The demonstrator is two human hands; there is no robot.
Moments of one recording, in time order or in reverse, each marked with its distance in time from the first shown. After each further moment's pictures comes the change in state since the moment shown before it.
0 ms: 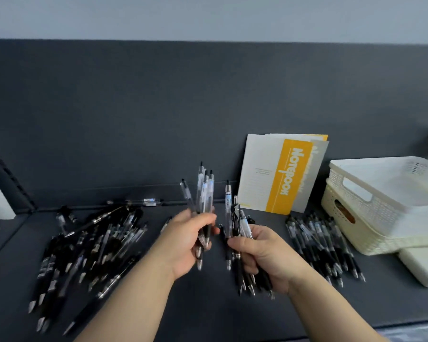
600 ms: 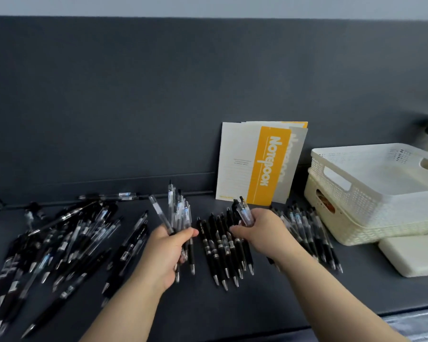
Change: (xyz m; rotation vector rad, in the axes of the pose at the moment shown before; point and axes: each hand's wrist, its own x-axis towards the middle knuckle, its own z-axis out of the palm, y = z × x) left_hand 0.019 -0.054 0.009 0.197 0.285 -0.020; right_hand 0.017 0.004 -0.064 -0.746 0.375 0.065
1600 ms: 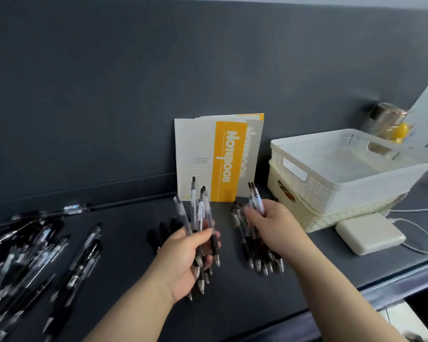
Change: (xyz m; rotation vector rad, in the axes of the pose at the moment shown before) left_hand -0.015 0.000 0.075 -0.137 -0.417 -0.184; right_hand -0.016 0.033 -0.057 0.137 0.217 0.025
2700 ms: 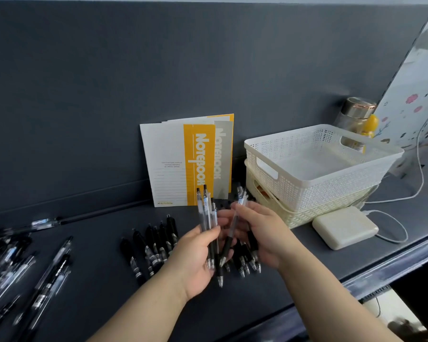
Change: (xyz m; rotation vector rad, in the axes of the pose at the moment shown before) left_hand 0.015 -0.016 0.056 -0.074 -0.131 -0.067; right_hand 0.001 0.018 -0.018 0.869 -0.210 0.212
